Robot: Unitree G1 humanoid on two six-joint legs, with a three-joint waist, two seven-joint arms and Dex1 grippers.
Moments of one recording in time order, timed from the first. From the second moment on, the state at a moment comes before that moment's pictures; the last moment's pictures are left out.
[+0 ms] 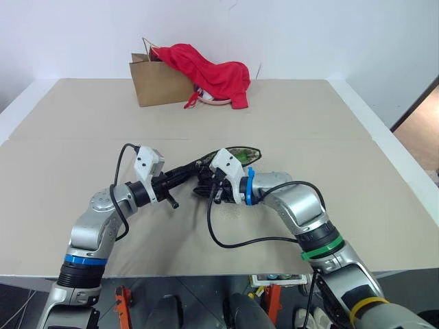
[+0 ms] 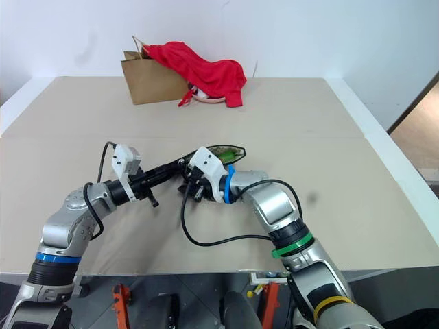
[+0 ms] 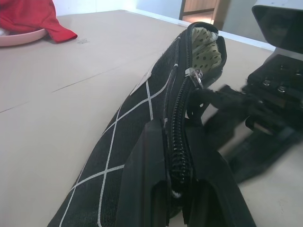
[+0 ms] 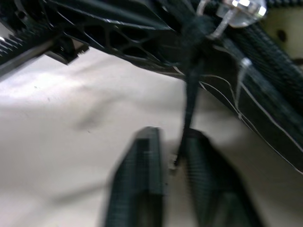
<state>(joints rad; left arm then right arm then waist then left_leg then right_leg) -0.38 0.41 0.01 -0.09 -0.44 0.42 -0.77 -0.71 -0.32 0.36 0.00 0.23 0.73 0.78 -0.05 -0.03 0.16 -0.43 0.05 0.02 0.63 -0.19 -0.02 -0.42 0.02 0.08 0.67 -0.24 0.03</state>
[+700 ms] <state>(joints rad) -0.36 0.41 0.00 -0.09 -0.43 0.40 -0.77 -0.63 -0.74 0.13 0.02 0.20 0.66 0.83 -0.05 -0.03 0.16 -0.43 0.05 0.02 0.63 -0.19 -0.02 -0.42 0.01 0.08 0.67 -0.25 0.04</state>
